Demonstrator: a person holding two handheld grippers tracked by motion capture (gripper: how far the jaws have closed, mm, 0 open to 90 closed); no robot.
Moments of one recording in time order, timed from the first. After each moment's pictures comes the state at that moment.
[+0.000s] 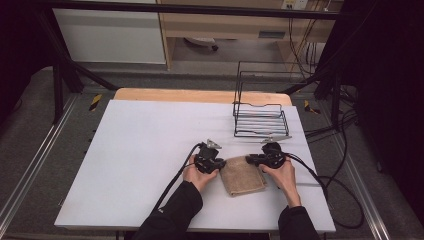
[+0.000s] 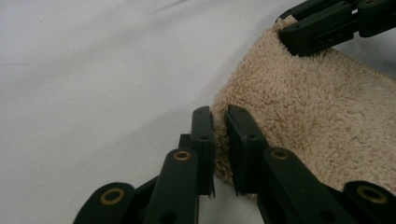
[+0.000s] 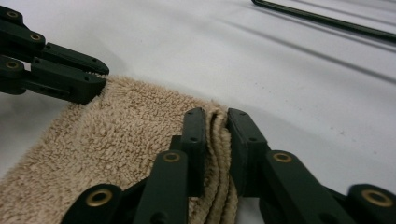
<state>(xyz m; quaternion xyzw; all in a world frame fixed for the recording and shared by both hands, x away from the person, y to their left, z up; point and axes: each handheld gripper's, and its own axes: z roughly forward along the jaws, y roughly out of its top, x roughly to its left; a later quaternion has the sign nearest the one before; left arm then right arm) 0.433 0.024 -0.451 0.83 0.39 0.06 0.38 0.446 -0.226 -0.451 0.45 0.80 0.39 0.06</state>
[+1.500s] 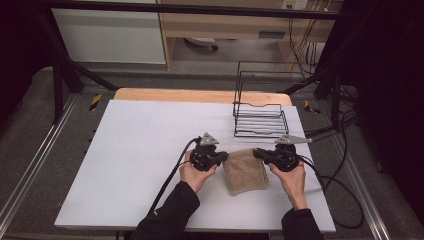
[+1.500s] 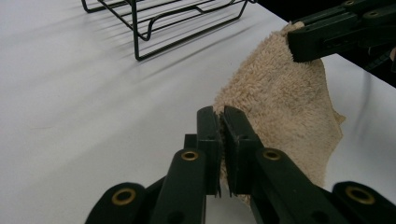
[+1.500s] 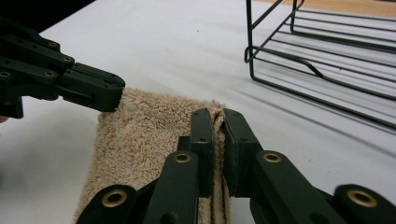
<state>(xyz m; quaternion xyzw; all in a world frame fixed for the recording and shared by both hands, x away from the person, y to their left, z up) 0.416 0.033 -0.403 0.81 0.35 0.08 0.46 0.405 -0.238 -0.398 0.43 0.76 0.47 0.13</state>
